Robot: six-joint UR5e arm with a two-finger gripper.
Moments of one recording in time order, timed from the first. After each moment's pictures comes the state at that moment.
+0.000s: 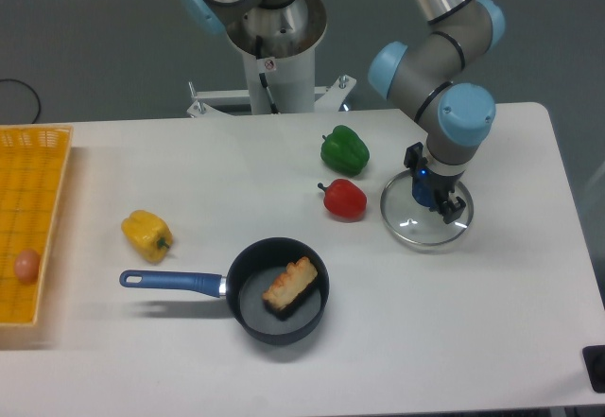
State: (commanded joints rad) arm 2.80 -1.97 -1.81 -0.97 1.62 1.82
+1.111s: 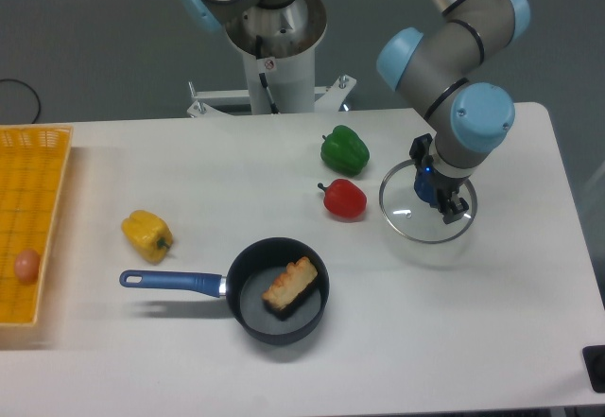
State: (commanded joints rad) arm 2.75 -1.97 -1.58 -1.31 1.64 1.87
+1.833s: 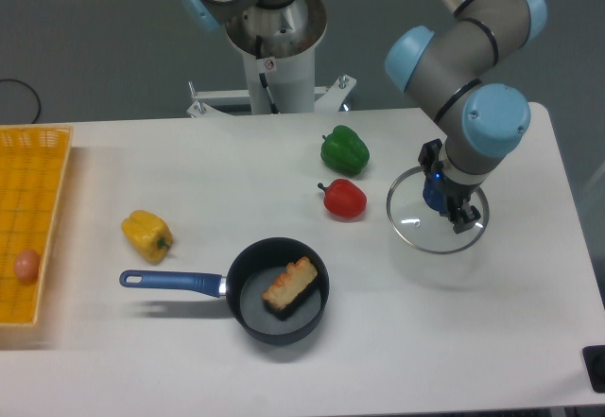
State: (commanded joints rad) arm 2.72 -2.01 -1.50 -1.33 1.64 1.85
